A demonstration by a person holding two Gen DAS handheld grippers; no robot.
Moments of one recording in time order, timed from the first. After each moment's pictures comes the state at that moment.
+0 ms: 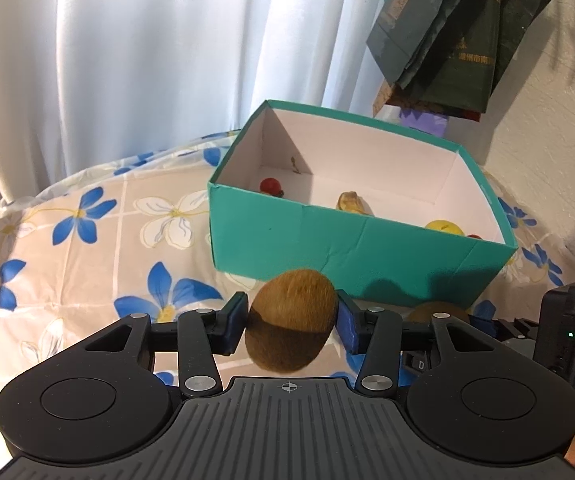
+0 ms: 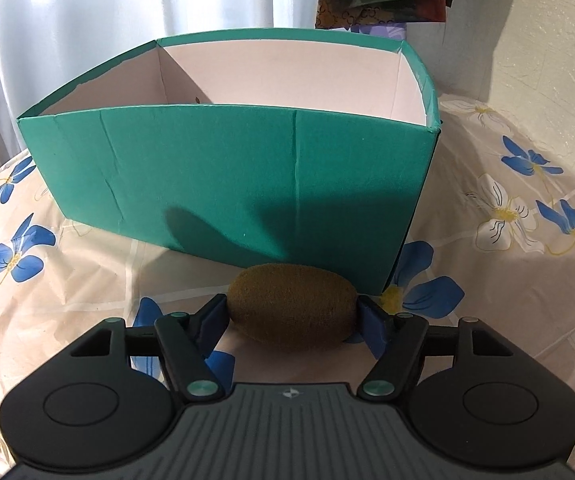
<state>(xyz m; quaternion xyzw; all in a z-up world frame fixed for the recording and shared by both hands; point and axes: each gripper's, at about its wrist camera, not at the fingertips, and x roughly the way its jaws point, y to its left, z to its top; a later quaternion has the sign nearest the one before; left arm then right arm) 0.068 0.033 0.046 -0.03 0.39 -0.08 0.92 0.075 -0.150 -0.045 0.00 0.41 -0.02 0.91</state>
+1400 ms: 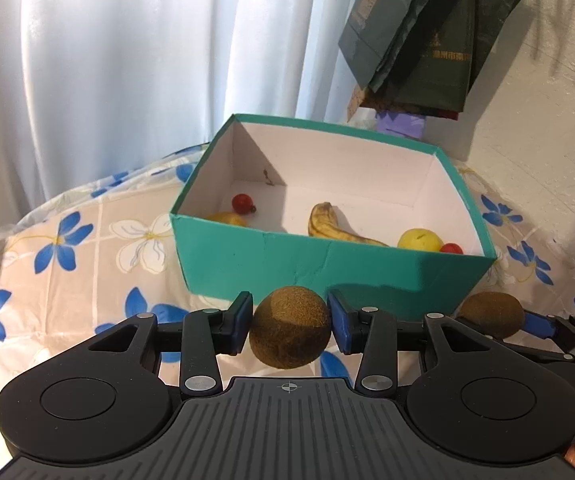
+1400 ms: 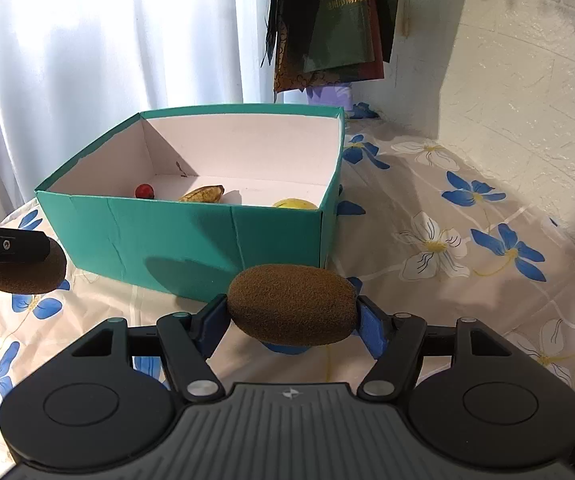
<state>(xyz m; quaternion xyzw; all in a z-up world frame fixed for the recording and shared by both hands) 0.082 0.007 0.060 -0.01 0.39 -0.10 0.92 0.030 -0.180 0.012 0.02 0.35 -0.04 0.93</state>
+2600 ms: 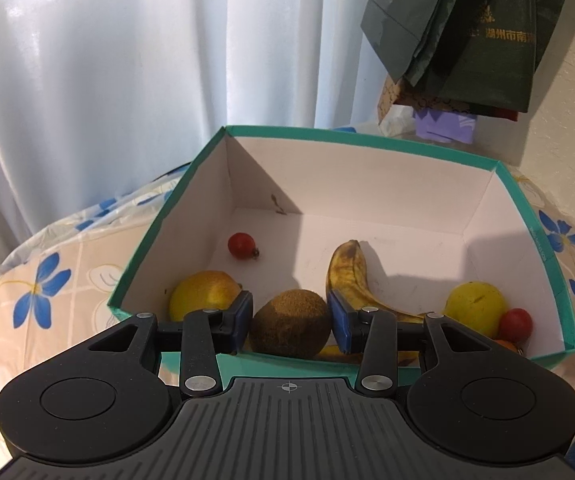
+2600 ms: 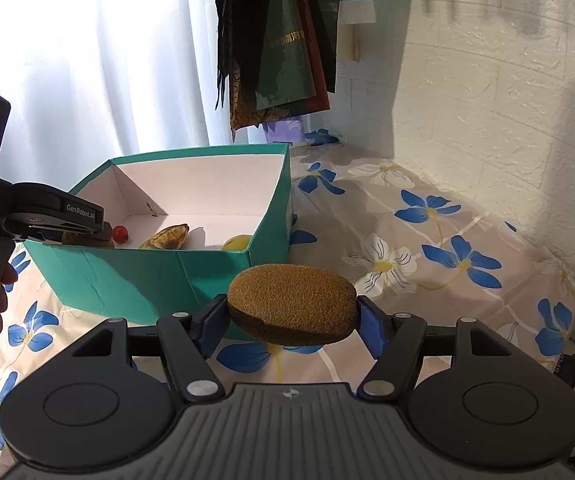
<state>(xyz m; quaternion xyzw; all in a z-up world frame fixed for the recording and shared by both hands) 0.180 -0.033 0.024 0.02 0.40 -0.05 0.91 0.009 -0.209 0.032 0.05 0.32 -0.08 0.94</state>
